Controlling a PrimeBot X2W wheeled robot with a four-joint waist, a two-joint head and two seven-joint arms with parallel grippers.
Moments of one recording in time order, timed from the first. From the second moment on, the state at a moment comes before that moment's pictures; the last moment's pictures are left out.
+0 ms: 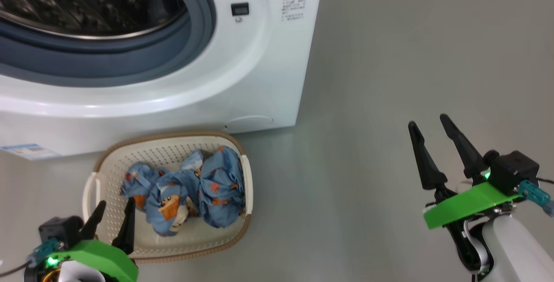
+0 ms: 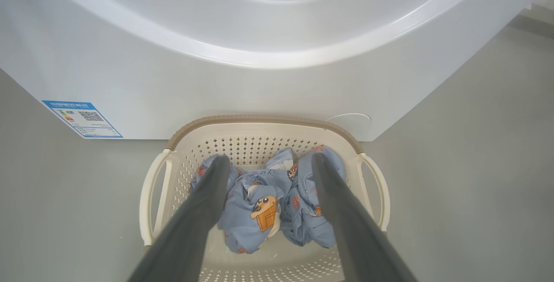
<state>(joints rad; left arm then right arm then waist) -0.35 0.29 -0.27 0.78 -0.59 -0.13 -0.26 -0.26 -0.22 0.20 0.25 0.41 0.13 -0.25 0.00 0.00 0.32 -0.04</state>
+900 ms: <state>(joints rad) -0.72 0.38 -0.64 1.09 -0.88 -0.13 -0.15 -0.45 -0.16 0.20 0.20 0.34 0.13 -0.25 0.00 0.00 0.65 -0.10</state>
